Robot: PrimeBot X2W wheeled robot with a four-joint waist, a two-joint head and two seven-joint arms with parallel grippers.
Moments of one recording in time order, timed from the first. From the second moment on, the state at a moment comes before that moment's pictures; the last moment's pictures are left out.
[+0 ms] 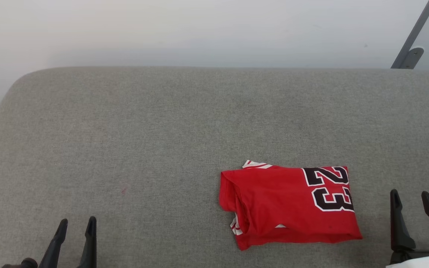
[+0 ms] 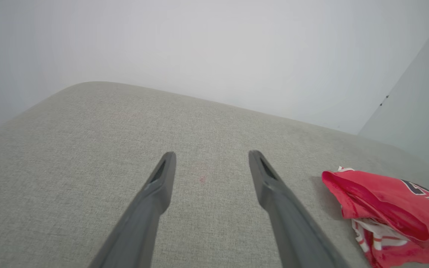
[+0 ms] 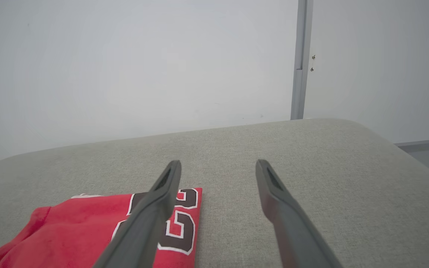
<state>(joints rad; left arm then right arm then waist) 0.24 0.26 -0.03 -0.01 -0.50 -0.13 -0.26 0.17 -0.12 -0.15 -0.01 0.31 0.13 -0.21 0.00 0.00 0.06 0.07</state>
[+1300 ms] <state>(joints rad) -0.08 0.26 -0.20 0.04 -0.58 -0.13 -0.26 -0.09 -0.32 -0.07 -0.19 0.39 0.13 1.02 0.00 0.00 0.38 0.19</state>
